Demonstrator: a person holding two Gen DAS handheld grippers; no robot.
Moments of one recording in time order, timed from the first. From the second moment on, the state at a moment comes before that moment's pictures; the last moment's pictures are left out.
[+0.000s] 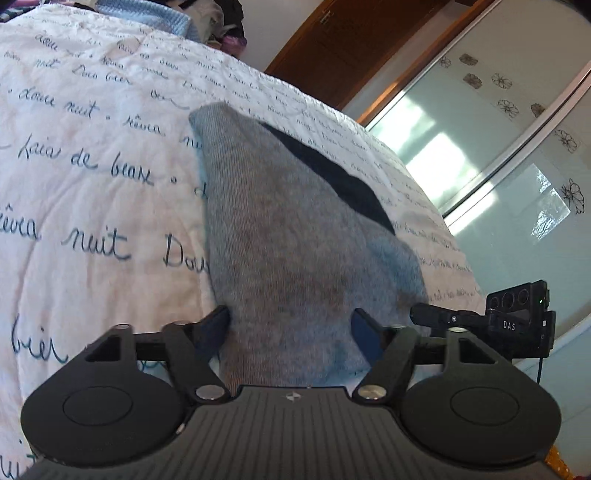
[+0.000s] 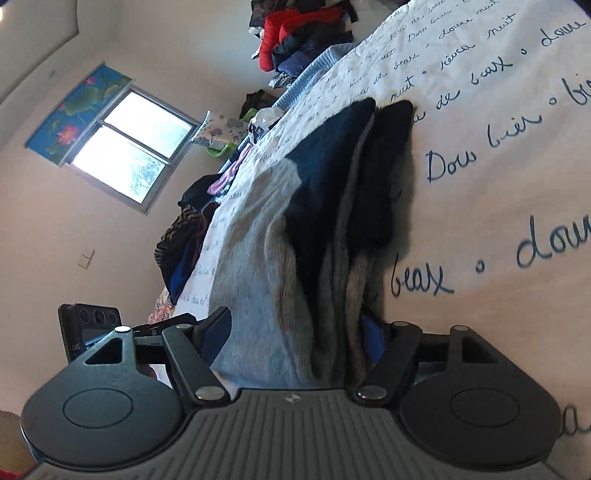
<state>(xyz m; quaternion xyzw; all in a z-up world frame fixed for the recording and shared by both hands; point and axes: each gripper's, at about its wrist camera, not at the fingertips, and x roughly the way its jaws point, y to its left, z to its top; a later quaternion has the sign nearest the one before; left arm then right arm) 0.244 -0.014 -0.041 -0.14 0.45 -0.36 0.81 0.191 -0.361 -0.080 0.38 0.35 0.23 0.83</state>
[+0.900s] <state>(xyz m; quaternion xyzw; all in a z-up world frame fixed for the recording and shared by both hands) 0.152 -0.029 -0.024 0.02 0.36 -0.15 0.92 0.127 -0.262 -0.048 0.12 0.35 0.05 0.93</state>
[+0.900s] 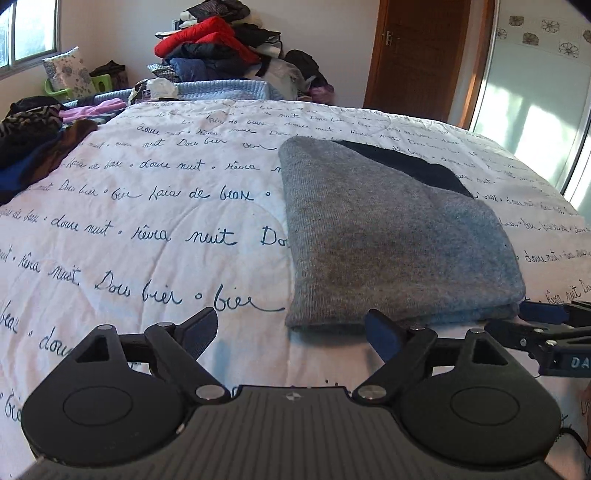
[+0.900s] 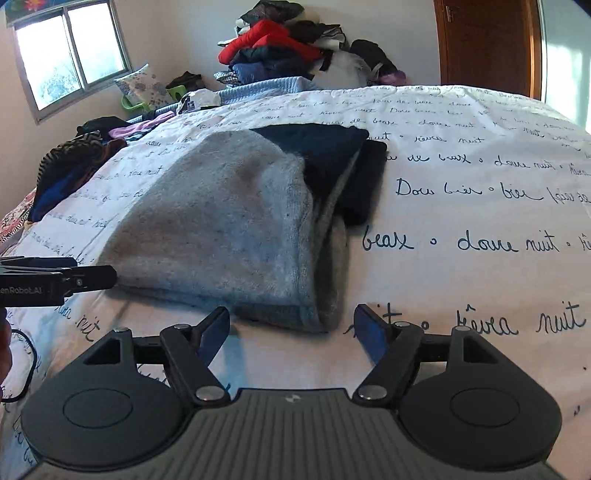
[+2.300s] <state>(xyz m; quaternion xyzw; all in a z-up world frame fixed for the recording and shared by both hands) 0.094 -0.025 -0.055 0.05 0.33 -0.07 0.94 0.067 -0.213 -0.059 0.09 0.31 -0.06 0.94</state>
